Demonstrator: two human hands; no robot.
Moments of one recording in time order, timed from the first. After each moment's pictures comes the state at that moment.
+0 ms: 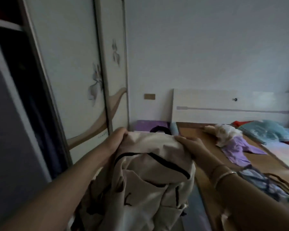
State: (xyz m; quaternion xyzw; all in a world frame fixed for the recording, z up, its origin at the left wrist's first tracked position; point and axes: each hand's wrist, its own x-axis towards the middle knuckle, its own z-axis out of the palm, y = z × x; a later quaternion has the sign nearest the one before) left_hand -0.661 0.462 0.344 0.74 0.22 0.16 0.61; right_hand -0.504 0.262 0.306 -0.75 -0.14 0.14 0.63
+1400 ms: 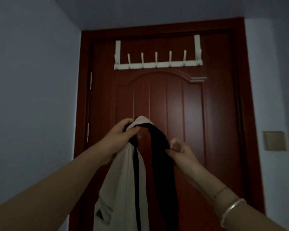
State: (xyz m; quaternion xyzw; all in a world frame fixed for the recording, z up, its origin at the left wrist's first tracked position) left_hand -1.457 0.596 0.596 0.55 0.56 0.61 0.11; right_hand -1.308 0.728 0.545 -0.13 -0.74 0.45 0.49
